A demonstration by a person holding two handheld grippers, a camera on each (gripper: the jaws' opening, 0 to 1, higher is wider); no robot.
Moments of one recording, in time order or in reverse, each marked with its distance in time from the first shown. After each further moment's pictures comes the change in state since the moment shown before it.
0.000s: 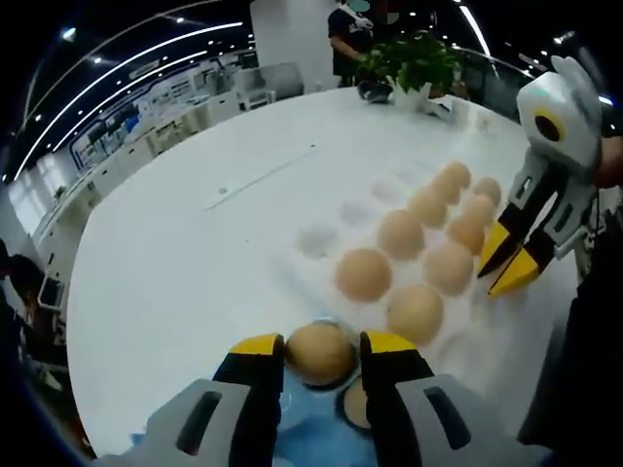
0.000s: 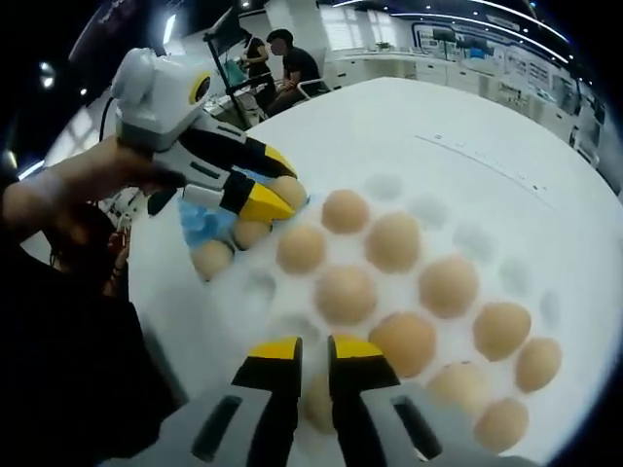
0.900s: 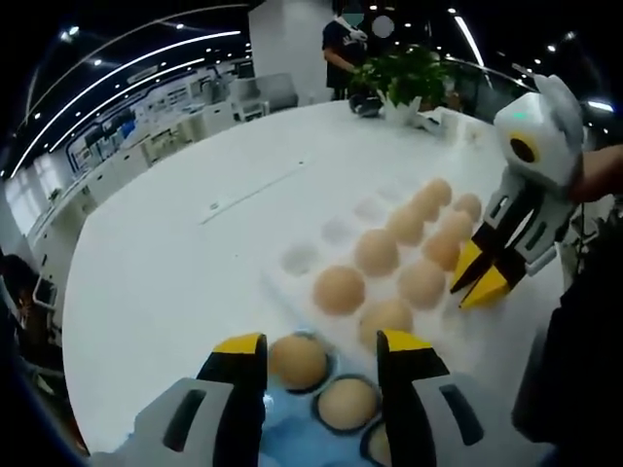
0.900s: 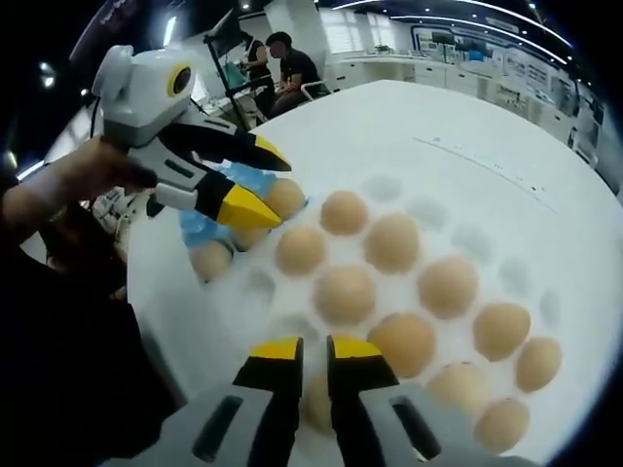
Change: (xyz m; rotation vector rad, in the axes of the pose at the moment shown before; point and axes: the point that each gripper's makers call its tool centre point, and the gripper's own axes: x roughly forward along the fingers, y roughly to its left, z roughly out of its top) left arm -0.013 -0.019 0.014 0.003 -0.048 -0.046; right arm 0.000 0.000 0.001 0.003 -0.017 -0.006
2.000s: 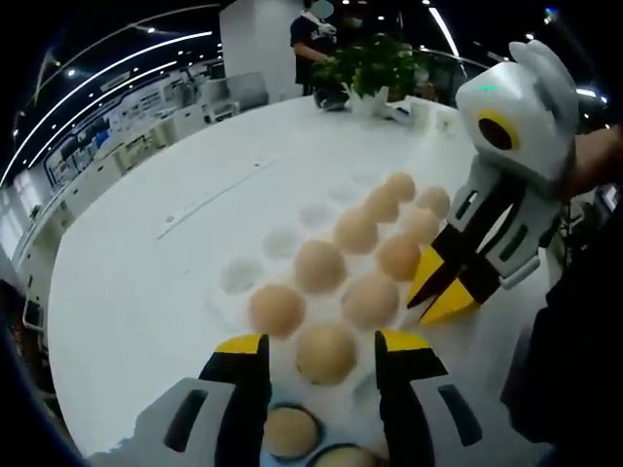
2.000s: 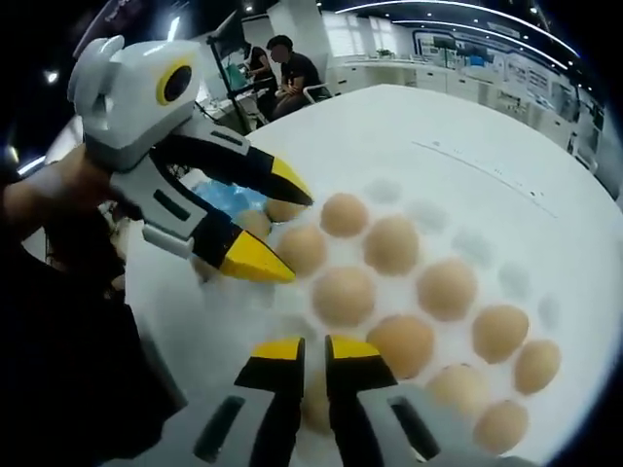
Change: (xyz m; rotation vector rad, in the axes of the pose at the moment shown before) left arm 0.022 -0.049 0.009 0.063 0.024 -0.093; right arm 0.001 -0.002 0.001 -0.029 -0.014 -0.011
